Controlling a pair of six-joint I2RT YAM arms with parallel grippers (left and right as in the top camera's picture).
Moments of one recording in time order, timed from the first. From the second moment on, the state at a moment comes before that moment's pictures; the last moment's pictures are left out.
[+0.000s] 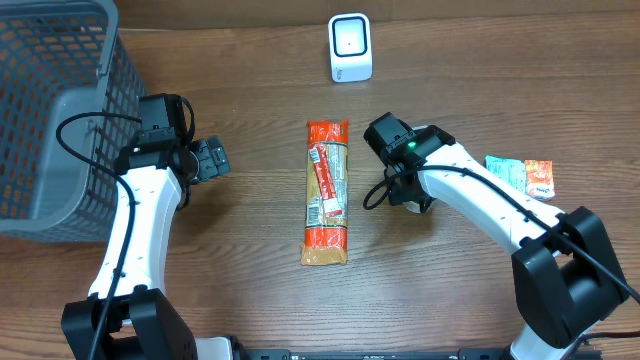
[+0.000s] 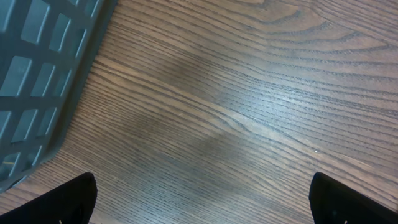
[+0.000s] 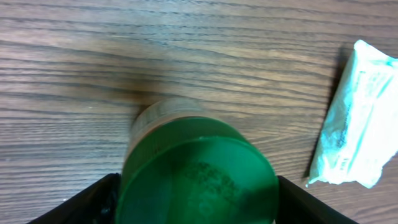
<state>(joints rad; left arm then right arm) 0.15 1.55 1.17 -0.77 -0.16 -0.23 0.59 1.85 1.35 -1.02 0.32 0.49</state>
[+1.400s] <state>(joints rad) 0.15 1.55 1.17 -0.77 -0.16 -0.23 0.45 1.85 1.35 -0.99 0.03 0.46</state>
